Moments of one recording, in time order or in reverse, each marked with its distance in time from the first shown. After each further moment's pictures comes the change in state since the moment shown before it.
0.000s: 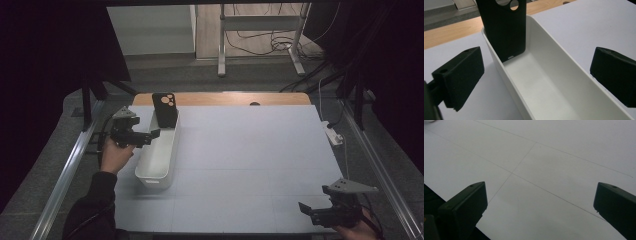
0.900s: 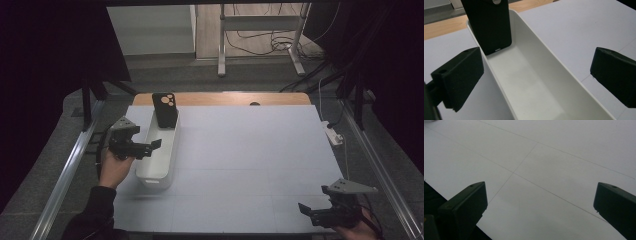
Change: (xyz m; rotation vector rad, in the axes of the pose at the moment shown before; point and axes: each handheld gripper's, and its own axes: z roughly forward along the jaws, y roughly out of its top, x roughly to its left) left arm -0.033 -0.016 -0.023 0.009 -0.006 0.005; right arm 0.001 0.000 0.000 -0.001 0.008 -0.013
